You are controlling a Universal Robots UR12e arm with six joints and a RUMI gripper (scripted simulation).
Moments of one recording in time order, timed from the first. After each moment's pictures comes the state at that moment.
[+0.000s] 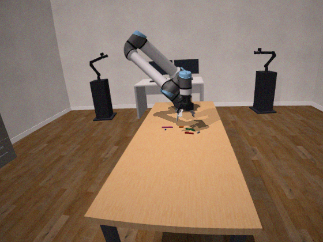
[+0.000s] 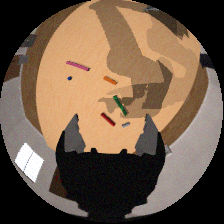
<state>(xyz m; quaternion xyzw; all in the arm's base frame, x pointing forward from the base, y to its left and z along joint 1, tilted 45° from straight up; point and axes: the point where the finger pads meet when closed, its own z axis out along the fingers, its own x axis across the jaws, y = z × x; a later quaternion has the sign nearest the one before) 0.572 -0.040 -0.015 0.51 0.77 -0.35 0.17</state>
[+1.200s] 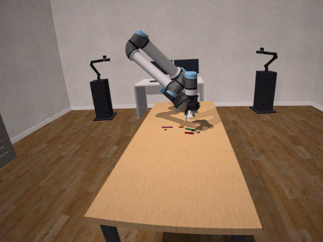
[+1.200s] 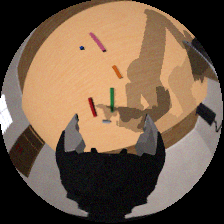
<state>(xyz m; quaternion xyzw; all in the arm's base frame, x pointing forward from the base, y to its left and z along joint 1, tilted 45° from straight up) 0.578 -0.020 -0.043 0.28 0.88 -0.38 0.07</state>
